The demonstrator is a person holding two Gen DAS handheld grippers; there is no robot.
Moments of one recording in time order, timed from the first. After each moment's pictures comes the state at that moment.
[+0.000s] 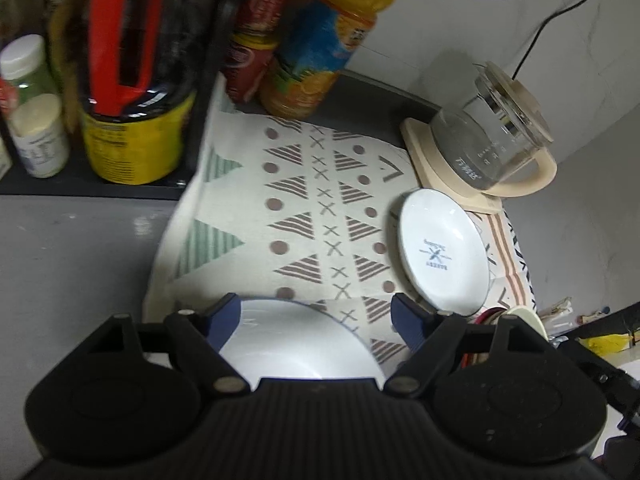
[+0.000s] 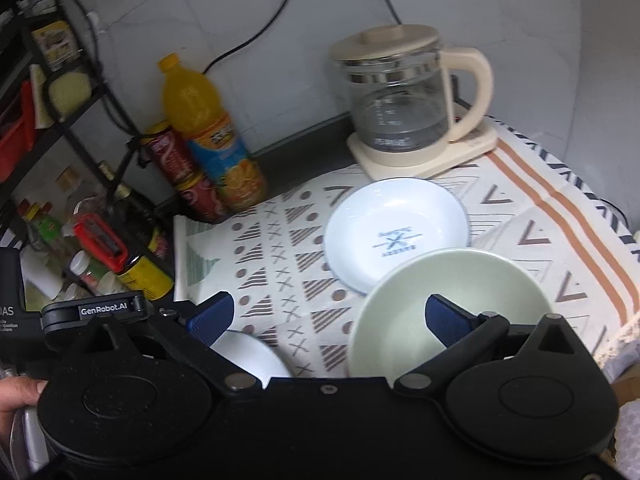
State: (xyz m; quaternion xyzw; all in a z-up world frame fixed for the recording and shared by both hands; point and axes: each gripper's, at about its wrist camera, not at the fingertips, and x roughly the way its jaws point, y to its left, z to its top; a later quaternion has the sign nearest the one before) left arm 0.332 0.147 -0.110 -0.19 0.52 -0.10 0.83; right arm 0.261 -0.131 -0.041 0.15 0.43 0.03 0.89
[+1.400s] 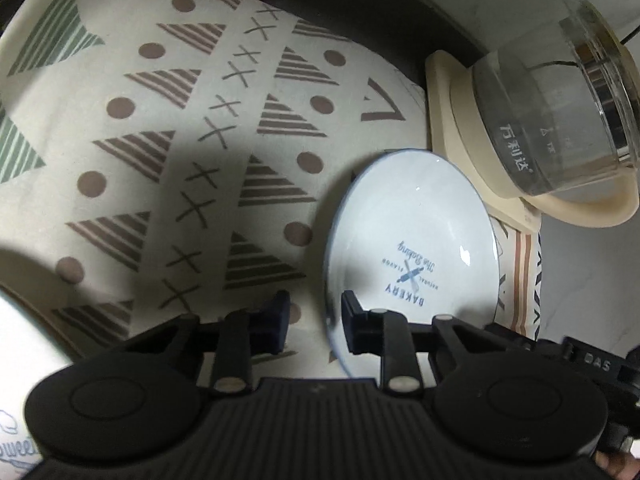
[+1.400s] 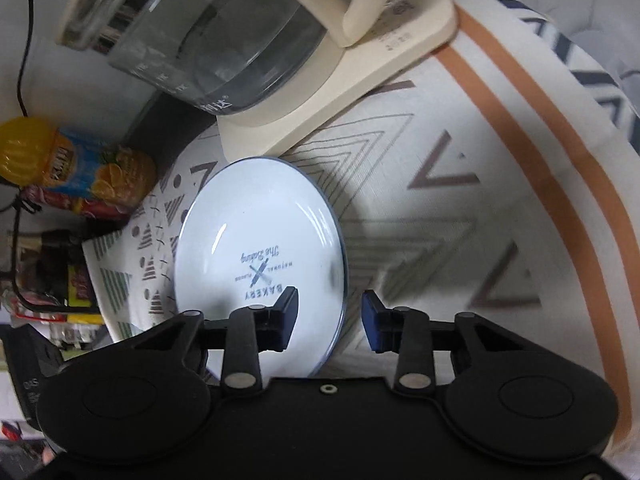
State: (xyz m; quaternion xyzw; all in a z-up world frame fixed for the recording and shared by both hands) left arm 0.425 0.015 -0.206 -0.29 0.60 -0.02 0.75; right arm 0.437 -0.284 -0.172 0.25 0.60 0.09 0.75
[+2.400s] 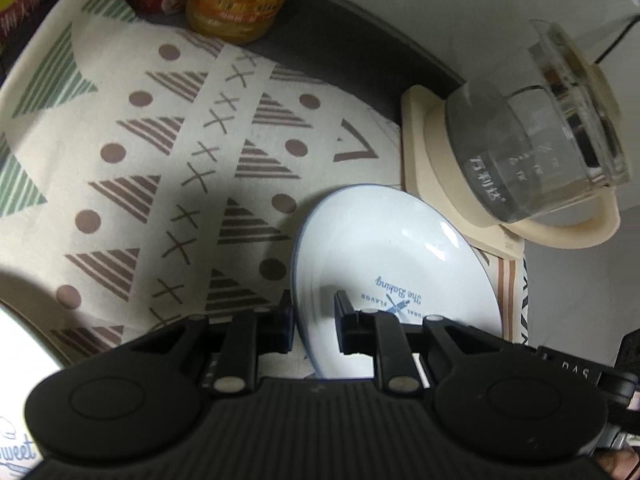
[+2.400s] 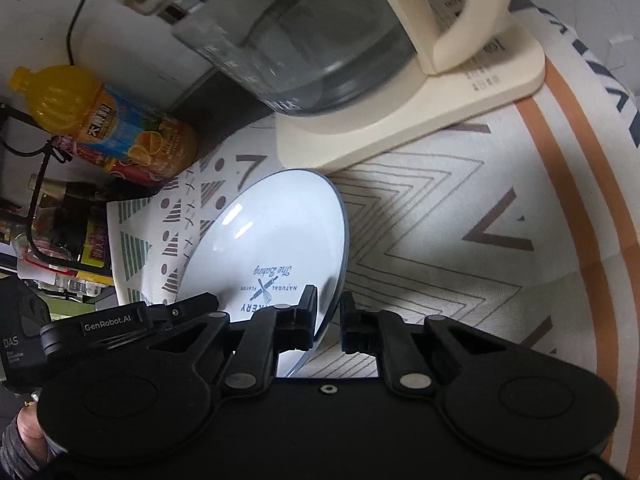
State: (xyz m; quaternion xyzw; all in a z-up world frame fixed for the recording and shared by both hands) left arm 0.425 0.009 -0.185 -0.28 0.55 -0.02 0.78; right arm 0.456 -0.274 -0.155 0.20 0.59 0.18 0.76
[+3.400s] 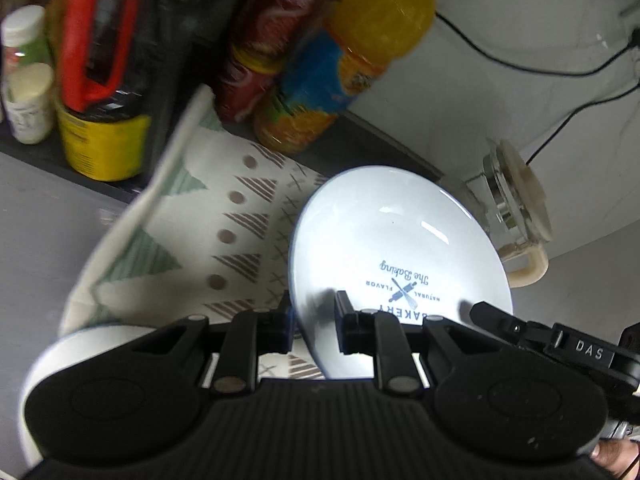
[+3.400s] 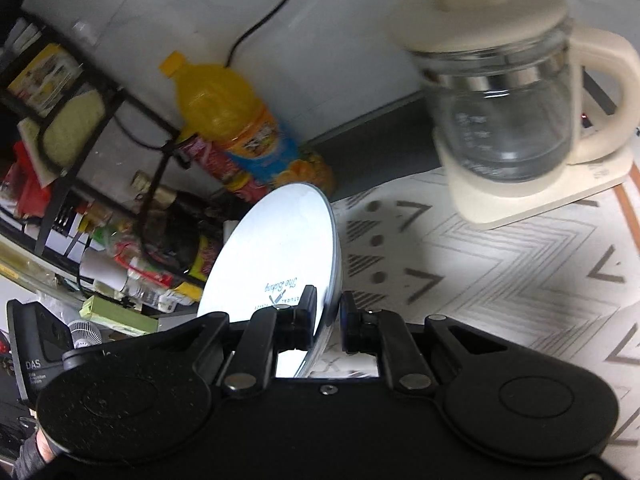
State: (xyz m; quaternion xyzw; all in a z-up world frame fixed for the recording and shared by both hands) left arm 0.369 0.124 -0.096 -0.32 0.48 -0.03 0.82; right arm 0.410 -0.175 -0.062 0.19 0.50 0.23 0.82
